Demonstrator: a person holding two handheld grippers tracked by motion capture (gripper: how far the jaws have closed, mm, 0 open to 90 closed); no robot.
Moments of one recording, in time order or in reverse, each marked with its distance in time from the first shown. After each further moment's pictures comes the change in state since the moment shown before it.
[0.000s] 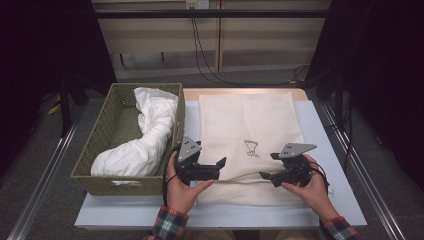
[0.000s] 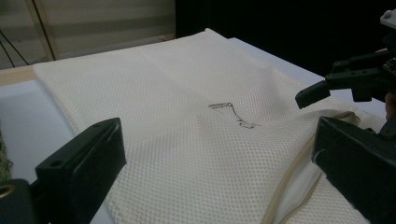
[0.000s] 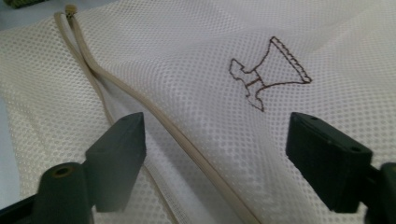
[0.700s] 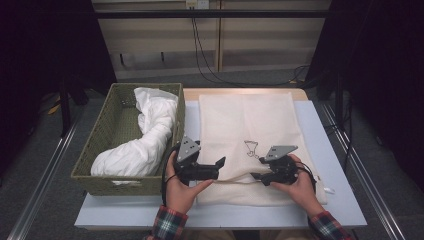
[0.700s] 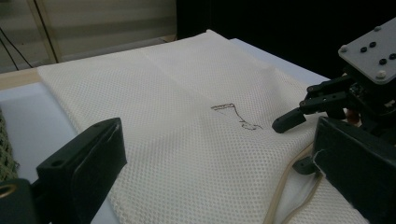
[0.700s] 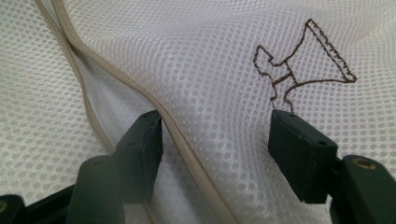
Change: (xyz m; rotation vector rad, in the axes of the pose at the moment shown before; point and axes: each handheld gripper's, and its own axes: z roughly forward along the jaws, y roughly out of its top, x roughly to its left) left arm 0.001 0.001 -0.002 -0.002 -0.003 0.017; right arm 0.004 0.000 0.035 0.082 0.003 -0.063
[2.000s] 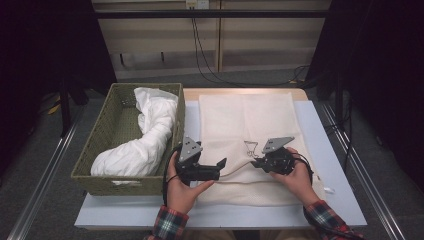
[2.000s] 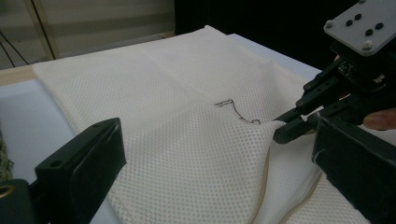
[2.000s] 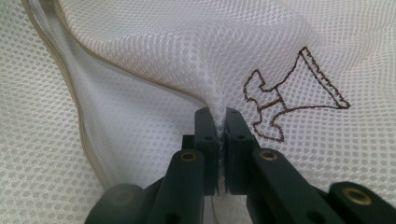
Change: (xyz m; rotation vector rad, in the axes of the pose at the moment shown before) left arm -0.002 -0.002 0.004 0.016 0.001 0.007; right arm -0.012 0.019 0.001 0.010 0.048 -0.002
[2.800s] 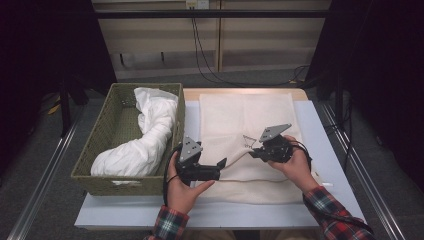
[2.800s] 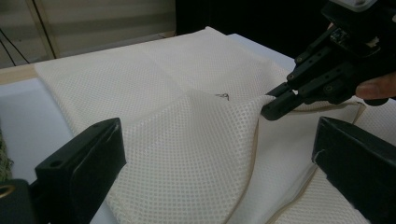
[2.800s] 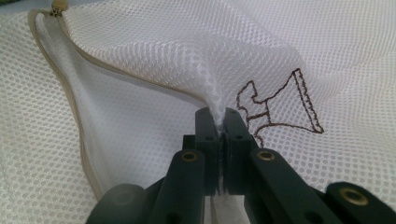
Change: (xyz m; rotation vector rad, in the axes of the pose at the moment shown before) left arm 0.001 0.000 0.000 -0.004 0.001 -0.004; right arm -0.013 0.034 -0.007 0.016 -0.010 -0.034
